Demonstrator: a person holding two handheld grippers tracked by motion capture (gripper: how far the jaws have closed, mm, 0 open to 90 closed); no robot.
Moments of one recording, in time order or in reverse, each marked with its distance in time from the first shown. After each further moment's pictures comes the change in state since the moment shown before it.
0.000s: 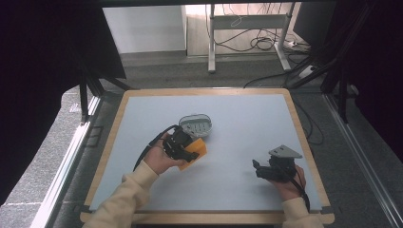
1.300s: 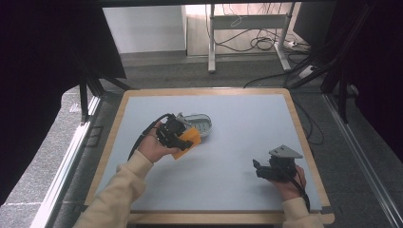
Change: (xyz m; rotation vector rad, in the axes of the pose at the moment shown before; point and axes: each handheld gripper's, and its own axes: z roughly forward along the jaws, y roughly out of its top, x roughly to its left) left arm 0.030 0.009 -0.016 -0.022 0.038 -0.014; right arm 0.000 0.000 -0.001 -0.004 -0.003 0.000
